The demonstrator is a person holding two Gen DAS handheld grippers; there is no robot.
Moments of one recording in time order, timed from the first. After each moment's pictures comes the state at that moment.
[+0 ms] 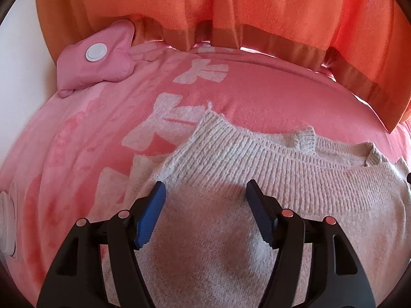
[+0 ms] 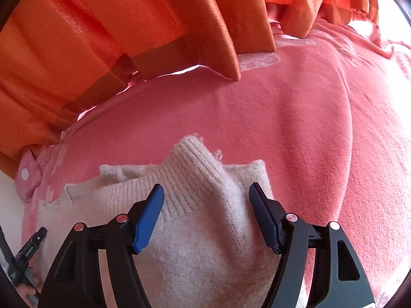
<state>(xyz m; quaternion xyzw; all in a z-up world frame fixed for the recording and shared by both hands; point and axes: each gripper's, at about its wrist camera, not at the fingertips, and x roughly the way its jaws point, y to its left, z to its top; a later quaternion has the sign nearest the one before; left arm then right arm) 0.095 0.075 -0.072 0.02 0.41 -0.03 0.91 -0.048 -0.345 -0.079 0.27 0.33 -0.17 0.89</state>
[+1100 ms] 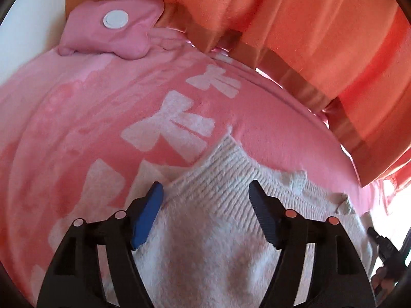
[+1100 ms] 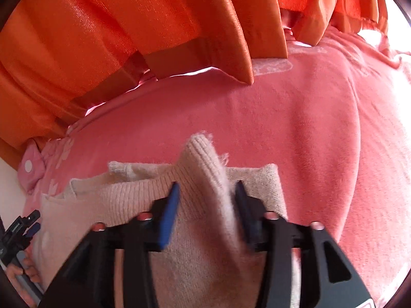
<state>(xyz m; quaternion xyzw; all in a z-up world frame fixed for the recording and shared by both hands) 0.117 0.120 -0.068 -0.15 0.42 -0.06 0.89 -0.042 -0.333 -0.078 0.25 0.34 -0.15 0.90</state>
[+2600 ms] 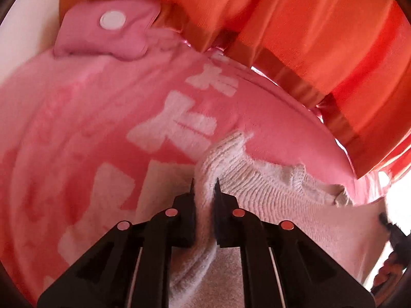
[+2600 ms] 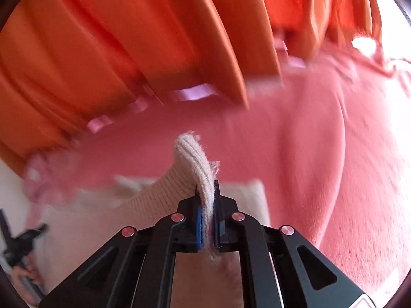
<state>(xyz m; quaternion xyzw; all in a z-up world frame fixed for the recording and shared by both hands) 0.109 0.134 -0.059 -0.14 0.42 -0.08 0.89 -0.066 -0.339 -0.043 0.24 0.29 -0.17 0.91</state>
